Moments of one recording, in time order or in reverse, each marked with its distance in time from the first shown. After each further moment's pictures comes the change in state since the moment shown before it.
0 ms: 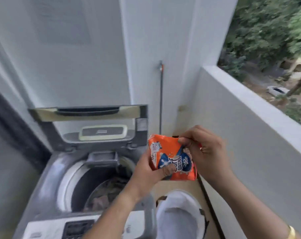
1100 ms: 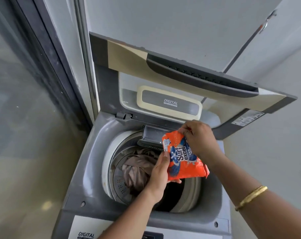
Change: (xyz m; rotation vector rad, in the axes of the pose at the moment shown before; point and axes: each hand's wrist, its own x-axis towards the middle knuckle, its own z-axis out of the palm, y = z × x) left_hand 0.039 -0.186 -0.263 -0.529 0.294 -0.442; right_hand 0.071 0.035 0.409 -0.385 -0.674 0.346
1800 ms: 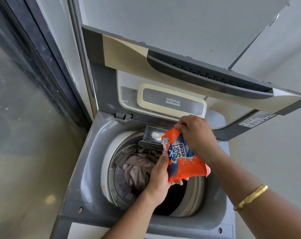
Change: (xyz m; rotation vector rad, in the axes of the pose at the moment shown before) left_hand 0.019 -0.014 -0.011 -0.116 -0.086 -0.066; right_hand 0.022 -0.020 0.004 -0.031 -0.077 0.013
